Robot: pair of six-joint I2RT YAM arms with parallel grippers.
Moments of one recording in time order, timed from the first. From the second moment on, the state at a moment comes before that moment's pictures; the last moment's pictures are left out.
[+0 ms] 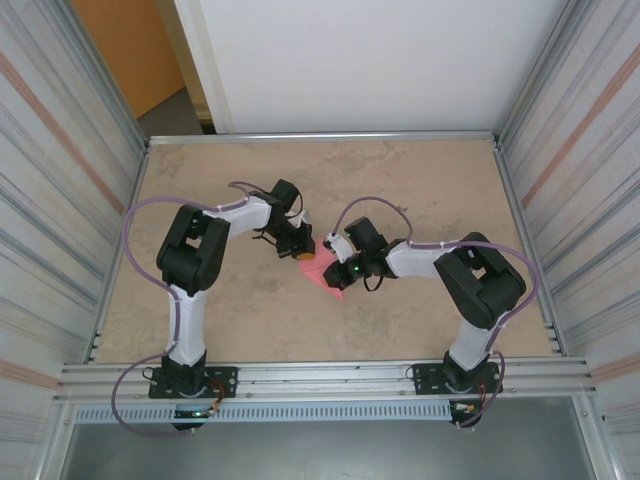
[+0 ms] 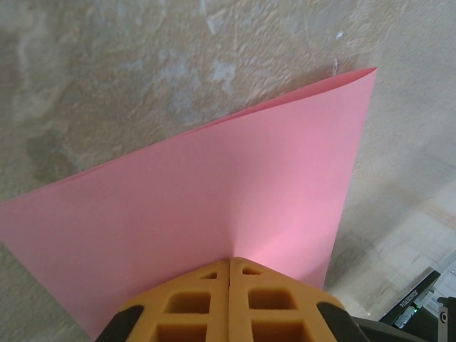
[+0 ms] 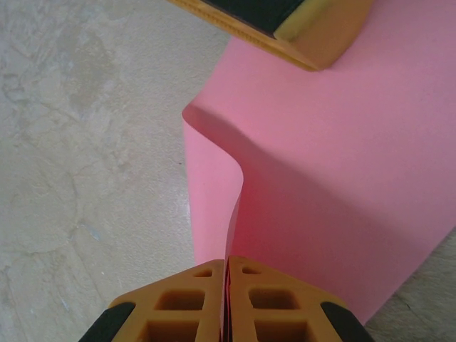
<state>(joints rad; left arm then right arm) -0.48 2.09 1.39 -0.67 0.57 -0.53 0.67 1.76 0.84 -0.06 -0.49 0.16</state>
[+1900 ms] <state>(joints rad) -0.55 1.81 0.98 -0.29 0.60 -0.92 0.67 1.81 0.88 -0.08 -0.45 0.20</state>
